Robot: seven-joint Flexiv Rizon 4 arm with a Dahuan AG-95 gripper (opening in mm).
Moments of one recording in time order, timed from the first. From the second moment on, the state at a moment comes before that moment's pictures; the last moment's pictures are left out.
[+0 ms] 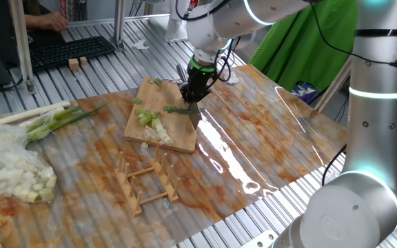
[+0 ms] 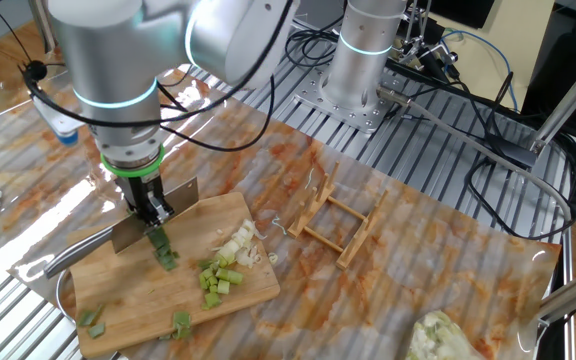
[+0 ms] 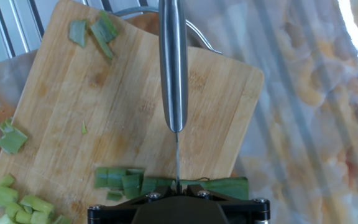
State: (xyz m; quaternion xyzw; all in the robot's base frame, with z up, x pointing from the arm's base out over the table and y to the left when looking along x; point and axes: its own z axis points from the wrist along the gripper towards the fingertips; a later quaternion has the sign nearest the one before) arm 0.617 -0.137 0.034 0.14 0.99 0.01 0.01
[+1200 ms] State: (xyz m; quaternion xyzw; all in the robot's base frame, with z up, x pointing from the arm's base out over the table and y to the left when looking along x) arm 0.620 -0.146 0.051 0.14 0.99 0.01 0.00
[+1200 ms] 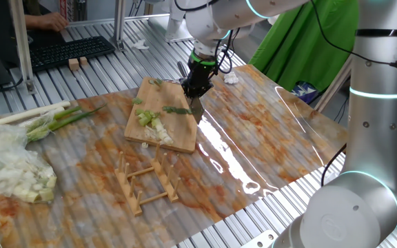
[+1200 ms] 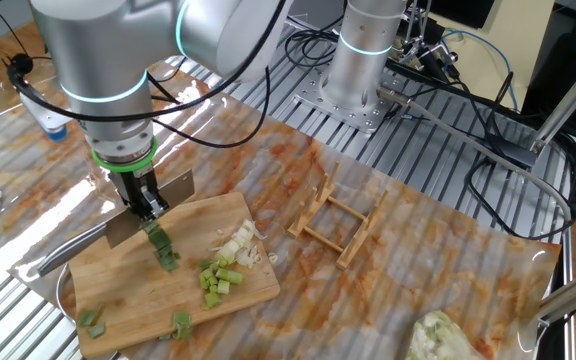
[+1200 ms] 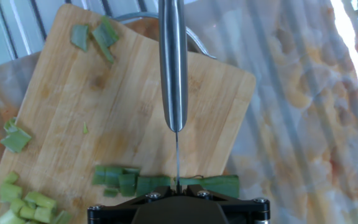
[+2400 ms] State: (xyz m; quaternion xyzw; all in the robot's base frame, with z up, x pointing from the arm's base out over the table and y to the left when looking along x) arm 0.611 -0.145 0.033 0.15 0.99 0.02 0.03
